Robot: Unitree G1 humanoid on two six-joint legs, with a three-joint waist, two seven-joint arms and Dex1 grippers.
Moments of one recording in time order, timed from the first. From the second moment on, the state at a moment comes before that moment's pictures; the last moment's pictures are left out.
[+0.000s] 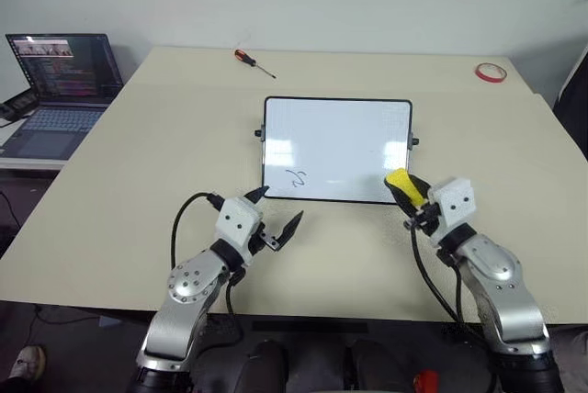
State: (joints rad) left arm 0.04 0.33 -0.05 -0.34 -0.12 0.15 -0.46; right arm 0.04 -0.35 -0.06 -0.39 0.11 0.23 0.41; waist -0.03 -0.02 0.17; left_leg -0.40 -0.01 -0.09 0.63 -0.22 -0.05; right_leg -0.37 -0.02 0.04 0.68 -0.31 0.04
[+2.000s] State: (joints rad) left arm 0.07 0.28 0.03 -0.43 -0.16 0.37 -0.36; right arm -0.70 0.00 0.32 0.70 -0.17 -0.24 0.39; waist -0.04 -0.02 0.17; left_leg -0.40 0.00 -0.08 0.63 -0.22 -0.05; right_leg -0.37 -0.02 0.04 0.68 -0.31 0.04
